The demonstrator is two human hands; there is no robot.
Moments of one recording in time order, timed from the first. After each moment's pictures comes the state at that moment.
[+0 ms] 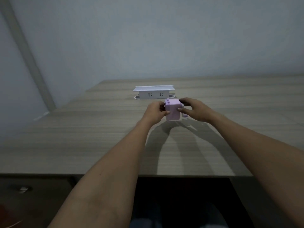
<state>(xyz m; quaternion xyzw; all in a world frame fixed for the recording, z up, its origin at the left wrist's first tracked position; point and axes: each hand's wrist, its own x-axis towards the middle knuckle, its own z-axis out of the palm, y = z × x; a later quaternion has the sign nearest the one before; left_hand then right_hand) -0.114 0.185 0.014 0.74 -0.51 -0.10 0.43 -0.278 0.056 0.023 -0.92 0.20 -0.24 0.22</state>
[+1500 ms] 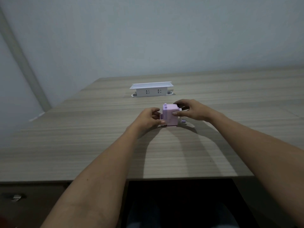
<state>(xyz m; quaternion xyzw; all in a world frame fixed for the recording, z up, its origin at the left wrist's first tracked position) -0.088 0.202 -0.015 0.71 -0.49 -0.26 0.44 -0.264 0.040 0.006 -0.90 0.18 -0.19 0.34</state>
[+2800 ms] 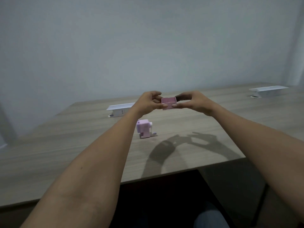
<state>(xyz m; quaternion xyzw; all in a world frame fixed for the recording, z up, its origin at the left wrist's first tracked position) -0.198 0.188 0.114 0.61 -0.61 -0.22 0.46 -0.406 0.076 0.103 -0.85 0.25 -0.33 0.34</state>
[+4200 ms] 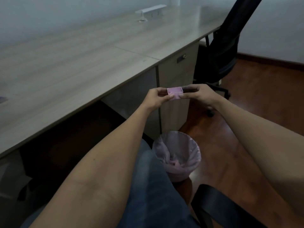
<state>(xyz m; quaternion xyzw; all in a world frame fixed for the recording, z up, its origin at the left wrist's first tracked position) -0.597 0.092 -0.162 0.45 -0.67 -0.48 0.34 -0.823 0.115 -0.174 -0.57 0.52 -0.45 0.45</state>
